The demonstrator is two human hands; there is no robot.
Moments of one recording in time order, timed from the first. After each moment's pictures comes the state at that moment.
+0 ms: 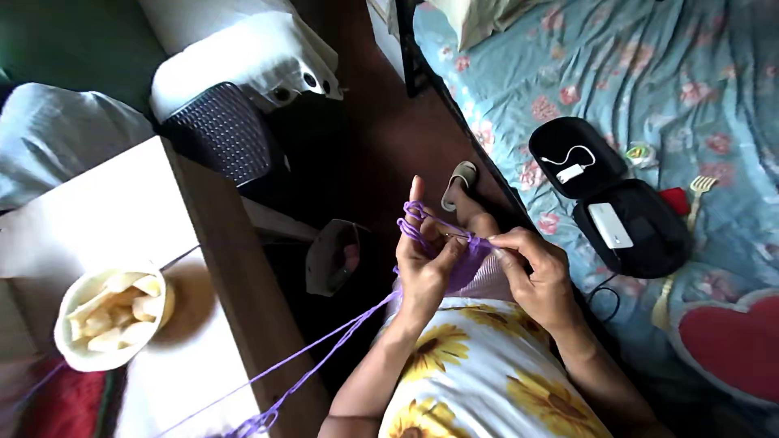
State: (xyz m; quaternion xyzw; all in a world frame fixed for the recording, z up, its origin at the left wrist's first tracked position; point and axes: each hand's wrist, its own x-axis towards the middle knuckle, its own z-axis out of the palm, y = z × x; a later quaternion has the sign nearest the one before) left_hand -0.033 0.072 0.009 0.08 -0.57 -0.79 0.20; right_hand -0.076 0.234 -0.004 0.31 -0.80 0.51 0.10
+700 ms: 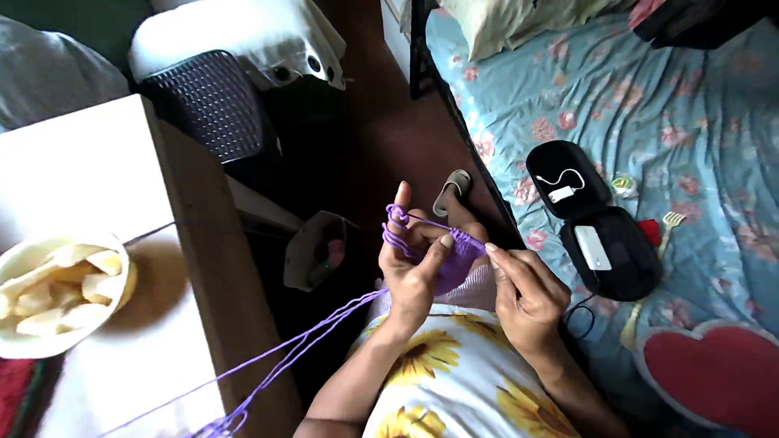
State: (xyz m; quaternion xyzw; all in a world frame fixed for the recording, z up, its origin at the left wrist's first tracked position) left_hand -0.029 0.063 0.001 0.07 -0.50 -0.81 0.30; right_hand -0.061 0.212 -0.001 0.30 -0.81 0.45 0.24
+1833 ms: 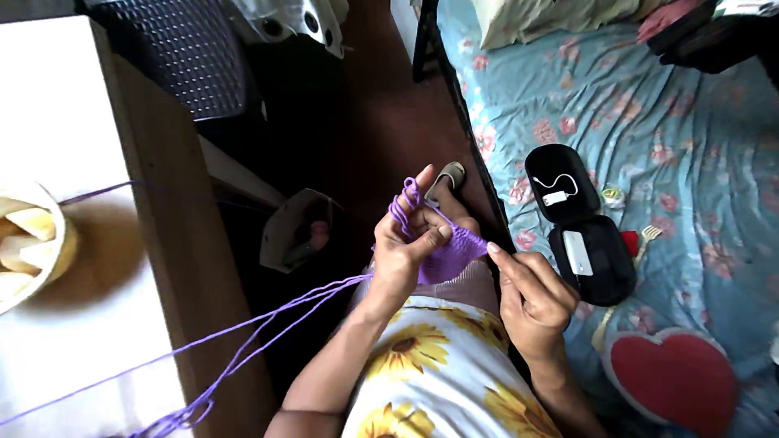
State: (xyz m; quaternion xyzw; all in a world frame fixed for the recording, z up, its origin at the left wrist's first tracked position) left_hand -0.030 0.036 -0.004 0.07 -0.49 -0.85 0.18; right_hand -0.064 0.220 0.002 0.33 -0.83 0.38 0.22
